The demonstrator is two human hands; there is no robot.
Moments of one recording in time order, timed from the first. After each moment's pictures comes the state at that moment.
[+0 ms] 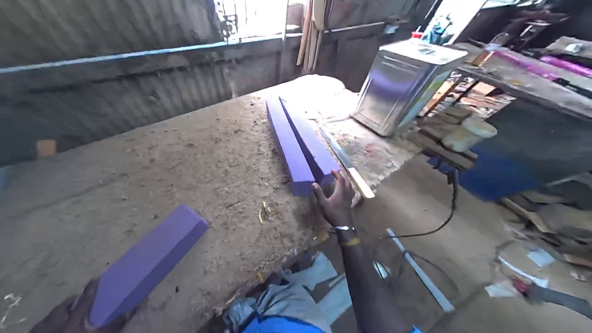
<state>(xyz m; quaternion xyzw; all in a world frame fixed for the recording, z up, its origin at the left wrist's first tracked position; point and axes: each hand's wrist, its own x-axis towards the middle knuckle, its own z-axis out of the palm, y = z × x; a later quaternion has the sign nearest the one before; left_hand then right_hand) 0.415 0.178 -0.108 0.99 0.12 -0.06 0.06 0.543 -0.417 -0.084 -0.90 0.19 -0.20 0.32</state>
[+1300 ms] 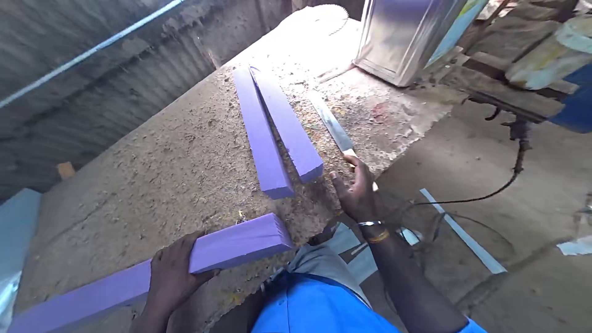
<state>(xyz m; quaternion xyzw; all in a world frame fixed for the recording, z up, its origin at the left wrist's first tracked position) 0.548 -0.077 -0.090 0.99 -0.11 -0.07 0.01 0.574 -0.551 -0.135 -0.86 0.17 -0.16 0.45</state>
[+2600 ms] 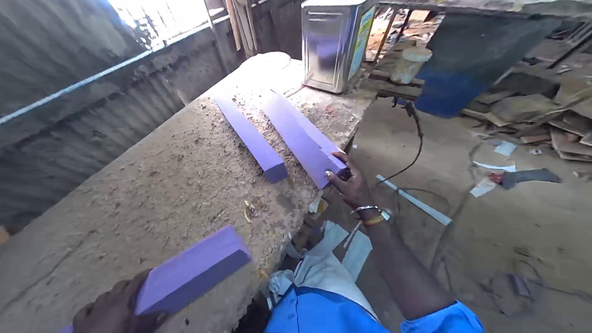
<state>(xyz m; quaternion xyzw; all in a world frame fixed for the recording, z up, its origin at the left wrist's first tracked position) 0.538 0.081 -0.025 0.97 -0.11 -0.22 -0.05 0.469 -0.491 -0.113 -0.79 0.17 -0.27 0.52</state>
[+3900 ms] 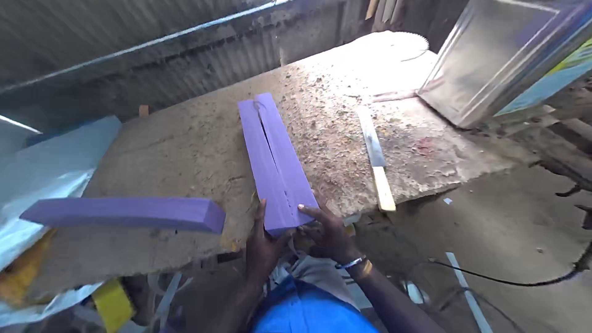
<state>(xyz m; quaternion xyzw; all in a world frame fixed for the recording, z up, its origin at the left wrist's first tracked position) 0.443 -0.293 -0.125 0.87 0.11 0.09 0.48 0.505 -0.496 -0.159 -0.80 -0.24 -0.05 0.54</state>
